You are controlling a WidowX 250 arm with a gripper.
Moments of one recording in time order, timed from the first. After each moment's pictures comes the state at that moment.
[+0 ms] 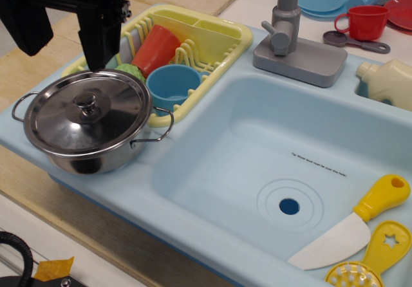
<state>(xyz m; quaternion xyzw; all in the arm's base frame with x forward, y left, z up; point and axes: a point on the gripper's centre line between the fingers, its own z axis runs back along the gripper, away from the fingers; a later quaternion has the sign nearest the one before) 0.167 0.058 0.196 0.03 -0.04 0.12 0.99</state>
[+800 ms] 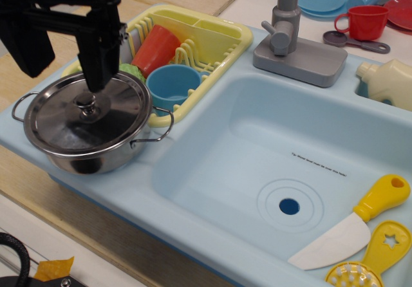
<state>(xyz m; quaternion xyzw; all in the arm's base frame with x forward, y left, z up) 0.162 0.058 0.179 0.01 -0.03 0.11 0.99</state>
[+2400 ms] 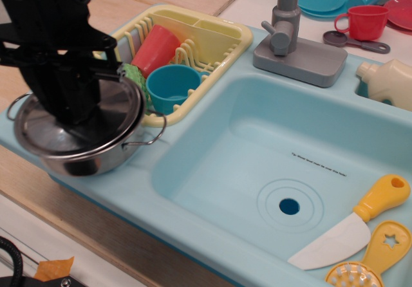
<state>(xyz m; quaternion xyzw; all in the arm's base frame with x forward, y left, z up) 0.154 0.063 0.151 -0.01 -0.03 0.14 0.99</state>
